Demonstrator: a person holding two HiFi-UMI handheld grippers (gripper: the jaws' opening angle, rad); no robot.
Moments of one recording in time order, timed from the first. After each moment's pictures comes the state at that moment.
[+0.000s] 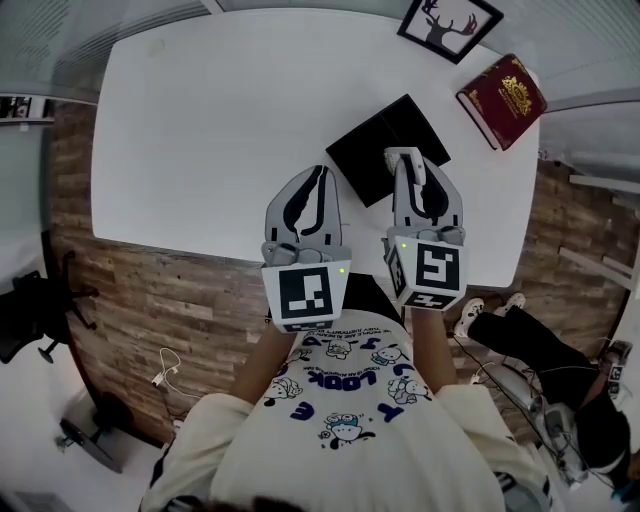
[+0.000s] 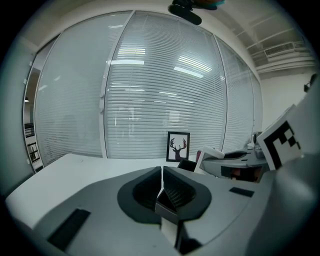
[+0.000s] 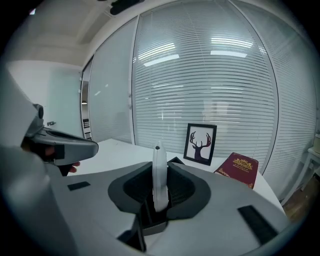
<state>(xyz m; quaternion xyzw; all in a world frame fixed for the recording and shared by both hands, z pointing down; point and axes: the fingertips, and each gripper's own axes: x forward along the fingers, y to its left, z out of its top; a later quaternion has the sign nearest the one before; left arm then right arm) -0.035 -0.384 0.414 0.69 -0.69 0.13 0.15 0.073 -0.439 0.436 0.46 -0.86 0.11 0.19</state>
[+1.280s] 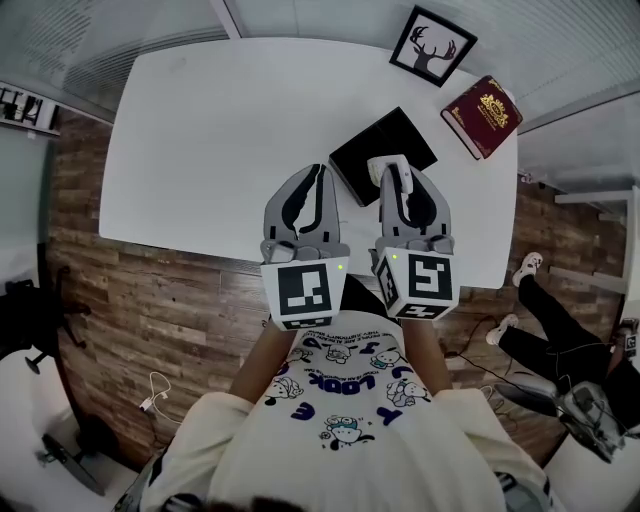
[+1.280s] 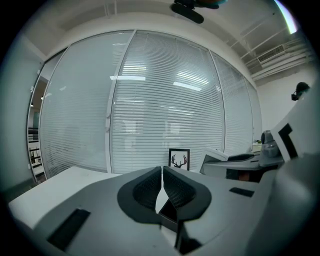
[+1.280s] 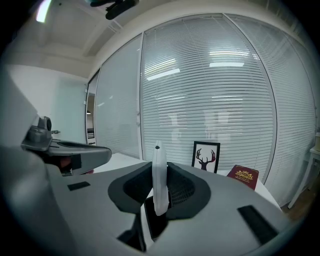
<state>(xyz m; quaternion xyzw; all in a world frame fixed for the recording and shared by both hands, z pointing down) -0.041 -0.352 0.349 0.69 -0.71 0.08 0.09 0.056 -0.390 0.363 0.45 -0.88 0.09 0.13</state>
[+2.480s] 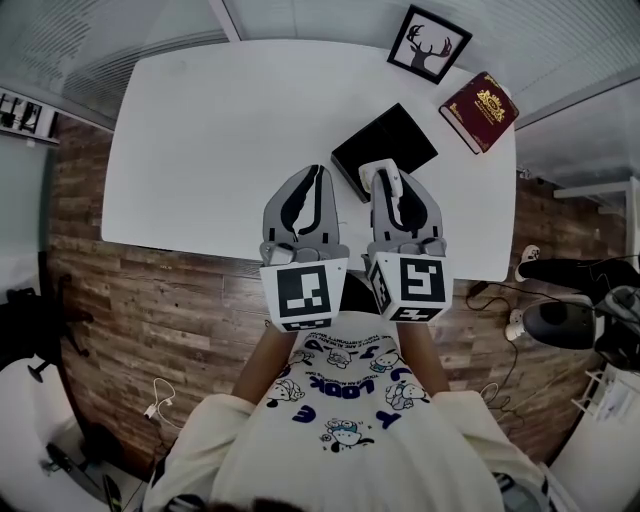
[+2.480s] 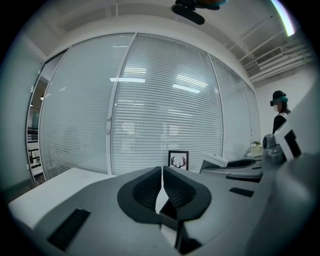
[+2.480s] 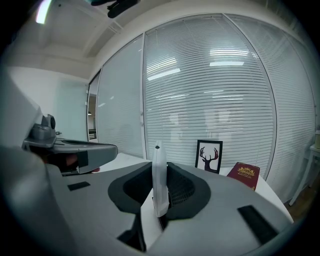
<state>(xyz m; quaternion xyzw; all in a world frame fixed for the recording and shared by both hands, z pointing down) -0.047 -0.335 0.340 0.70 -0.71 0.08 0.08 0.041 -0.363 0.361 0.44 -0.88 0.09 0.13</state>
